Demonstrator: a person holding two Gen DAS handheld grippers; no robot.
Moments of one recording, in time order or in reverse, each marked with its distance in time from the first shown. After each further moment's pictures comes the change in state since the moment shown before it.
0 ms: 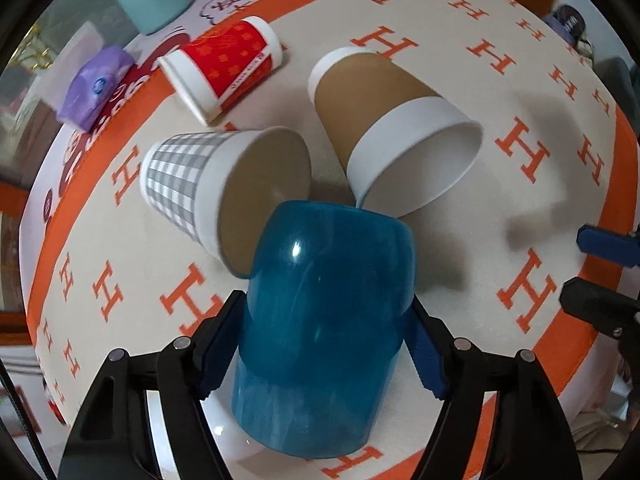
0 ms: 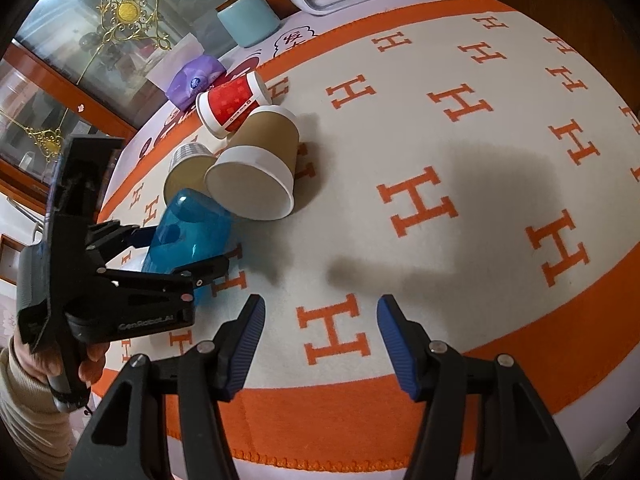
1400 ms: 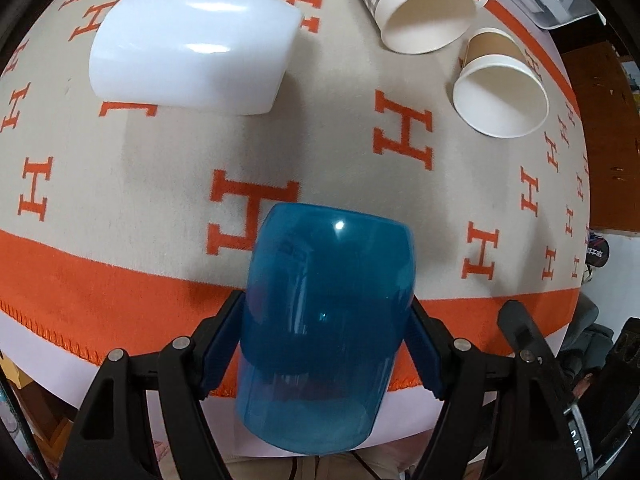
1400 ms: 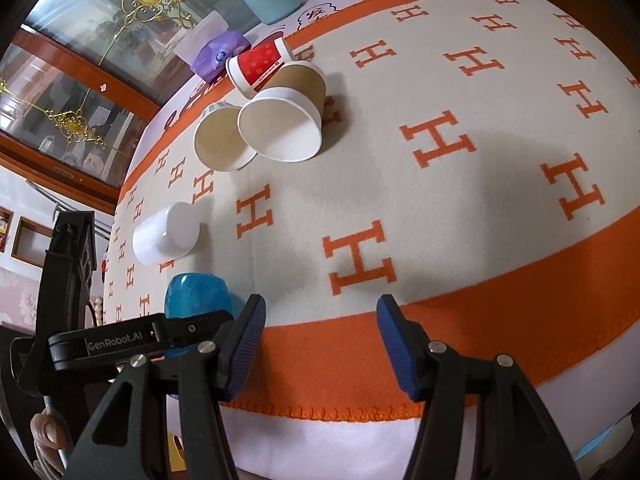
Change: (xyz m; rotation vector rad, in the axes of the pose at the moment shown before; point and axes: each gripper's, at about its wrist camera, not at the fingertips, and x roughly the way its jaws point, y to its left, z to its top) left arm -0.013 0.013 -0.155 -0.870 0.157 -0.319; right arm -0.005 0.004 -0.038 -0.023 0.060 0.087
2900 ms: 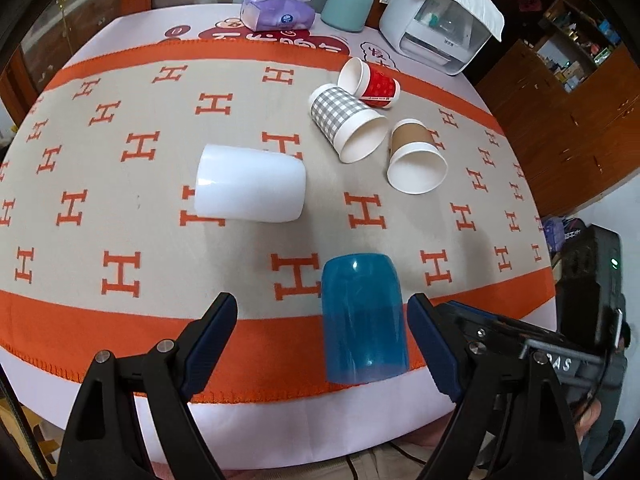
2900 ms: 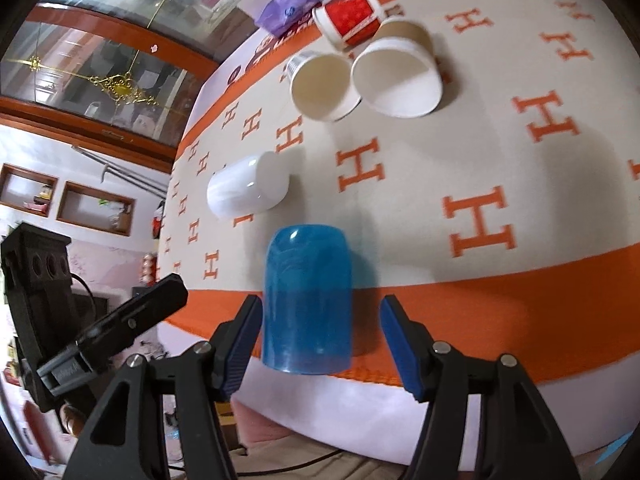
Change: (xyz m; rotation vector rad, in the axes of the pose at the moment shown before) left arm -0.118 0.039 -0.035 0.241 -0.347 -0.086; right arm 0.013 0.049 -0.003 -0.059 0.170 0.215
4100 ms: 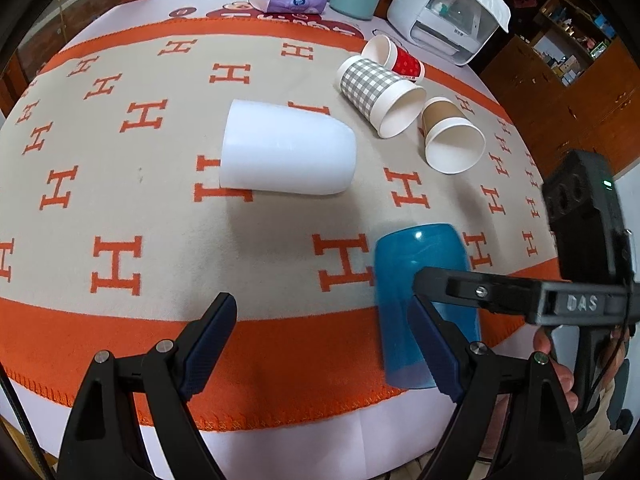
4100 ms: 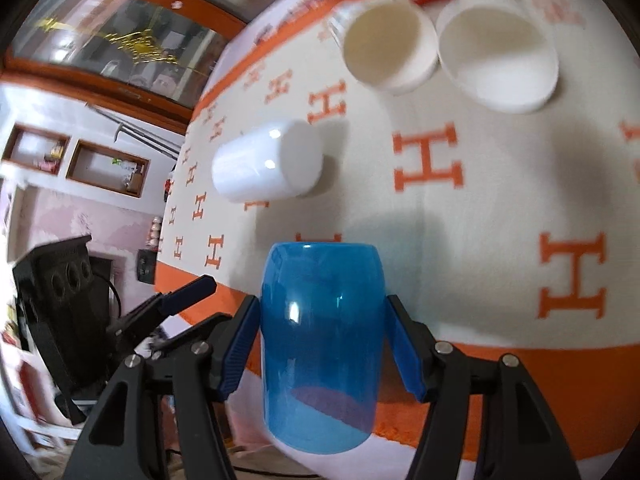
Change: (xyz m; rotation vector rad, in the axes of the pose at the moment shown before) left arm 0.042 0.040 -0.019 0.031 -0.022 -0.004; right arm 0.053 0.027 0.019 -0.153 0.062 0.021
